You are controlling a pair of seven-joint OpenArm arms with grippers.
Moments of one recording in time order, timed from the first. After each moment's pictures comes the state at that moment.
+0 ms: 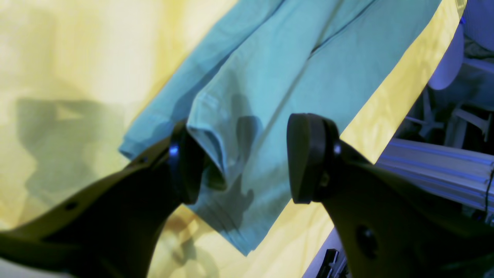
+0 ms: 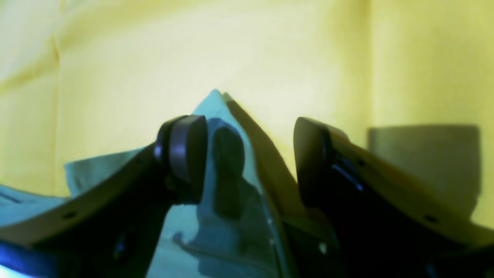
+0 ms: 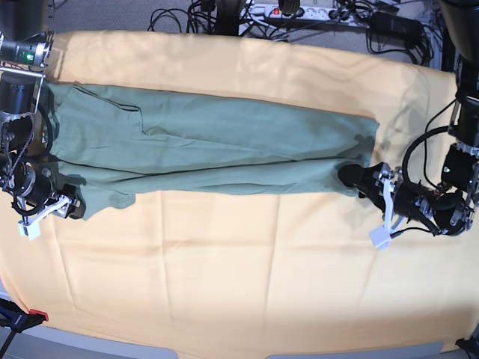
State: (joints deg) left arm -37.0 -42.2 33.3 61.2 -87.4 -40.0 80.3; right arm 21.0 29.3 9.5 54.4 42.2 33.0 -49.4
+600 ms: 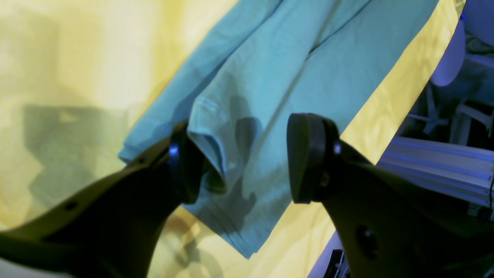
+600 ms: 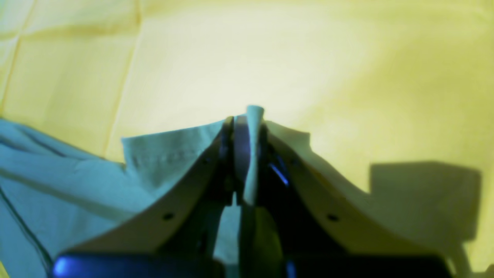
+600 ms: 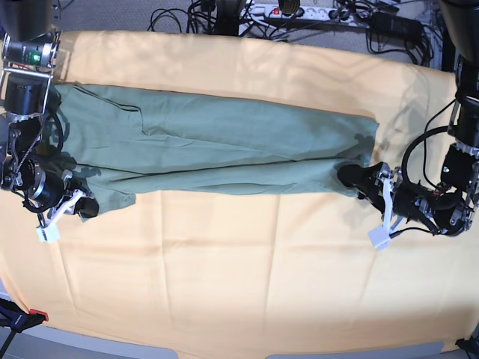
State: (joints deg) left arm -37.0 -42.2 33.3 61.2 -87.4 -41.8 79.7; right arm 21.0 27.3 9.5 55.9 42.0 41.4 -48.1
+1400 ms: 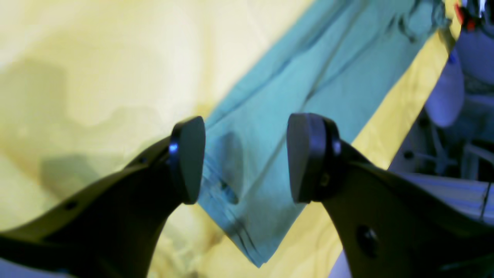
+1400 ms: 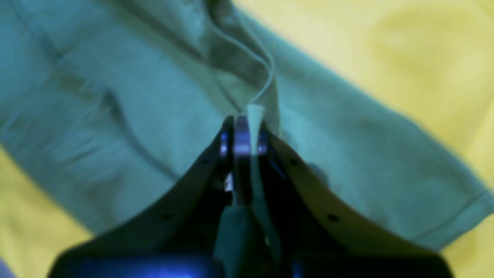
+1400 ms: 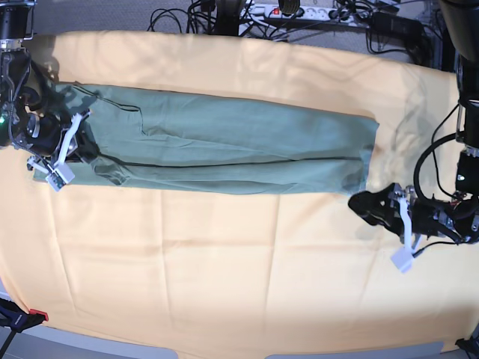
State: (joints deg) left arm -37.0 -42.2 21.2 61.3 -87.3 -42.8 79.2; right arm -6.2 35.6 9.4 93.2 40.4 41.8 -51.8
